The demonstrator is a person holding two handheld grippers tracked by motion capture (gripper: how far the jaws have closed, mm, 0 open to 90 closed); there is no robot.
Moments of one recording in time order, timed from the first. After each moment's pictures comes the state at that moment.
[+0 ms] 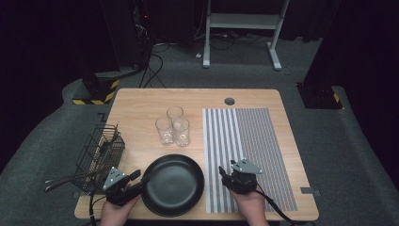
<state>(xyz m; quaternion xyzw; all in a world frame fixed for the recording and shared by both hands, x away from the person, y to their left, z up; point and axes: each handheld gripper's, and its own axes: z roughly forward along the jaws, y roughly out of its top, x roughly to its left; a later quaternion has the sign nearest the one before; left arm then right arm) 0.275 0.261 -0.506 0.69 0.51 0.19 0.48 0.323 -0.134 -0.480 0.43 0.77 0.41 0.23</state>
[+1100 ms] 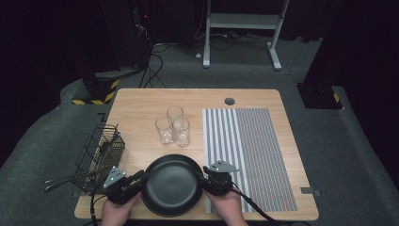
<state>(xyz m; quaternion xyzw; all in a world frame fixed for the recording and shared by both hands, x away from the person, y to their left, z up) 0.277 0.262 -0.510 0.68 0.52 0.18 0.49 0.322 -0.071 -0.489 0.42 0.79 0.43 0.13</state>
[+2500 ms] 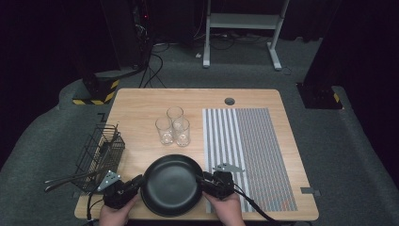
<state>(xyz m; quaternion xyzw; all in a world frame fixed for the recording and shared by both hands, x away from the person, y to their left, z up) 0.265 0.267 -0.510 0.66 0.55 0.14 0.49 0.318 -0.079 -0.496 0.48 0.75 0.45 0.04</state>
